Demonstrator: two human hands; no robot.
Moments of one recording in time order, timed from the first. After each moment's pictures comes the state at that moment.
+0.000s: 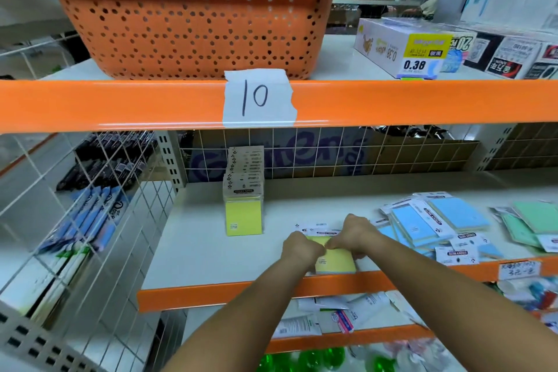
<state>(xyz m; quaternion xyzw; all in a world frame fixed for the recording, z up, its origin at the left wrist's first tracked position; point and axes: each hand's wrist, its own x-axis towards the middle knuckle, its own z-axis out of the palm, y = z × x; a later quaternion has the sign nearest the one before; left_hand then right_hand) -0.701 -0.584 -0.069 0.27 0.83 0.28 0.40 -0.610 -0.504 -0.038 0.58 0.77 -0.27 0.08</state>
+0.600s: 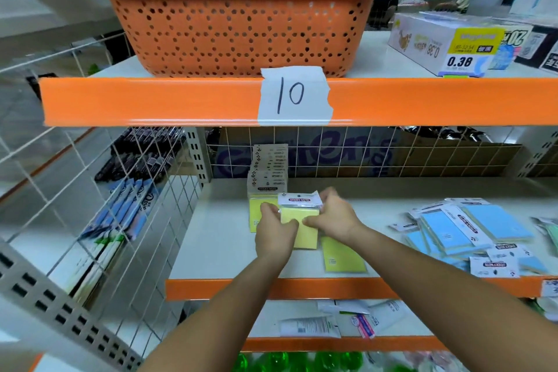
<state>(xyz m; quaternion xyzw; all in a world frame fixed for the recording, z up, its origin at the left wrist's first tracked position) -0.764 -0.626 -0.060 0.22 0.81 0.49 0.21 -0.677 -0.526 -0.037 0.45 0.81 -0.37 -0.10</state>
